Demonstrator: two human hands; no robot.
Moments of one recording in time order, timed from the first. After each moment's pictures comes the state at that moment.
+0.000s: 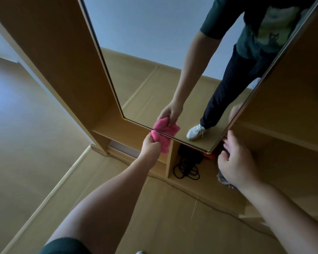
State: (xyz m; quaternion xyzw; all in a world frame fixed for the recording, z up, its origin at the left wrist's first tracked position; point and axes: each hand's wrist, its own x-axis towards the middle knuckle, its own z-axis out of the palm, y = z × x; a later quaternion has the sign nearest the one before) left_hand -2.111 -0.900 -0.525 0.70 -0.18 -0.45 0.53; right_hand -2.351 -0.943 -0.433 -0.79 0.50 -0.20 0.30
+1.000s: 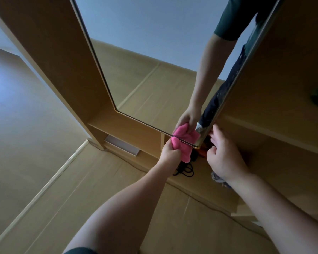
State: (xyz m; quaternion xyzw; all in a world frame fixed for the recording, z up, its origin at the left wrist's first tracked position) left_hand -2.213 -0.908 -0.526 0.67 -0.18 -0.51 0.51; right_hand -2.358 -0.948 -0.425 -0.80 0.46 -0.19 0.34
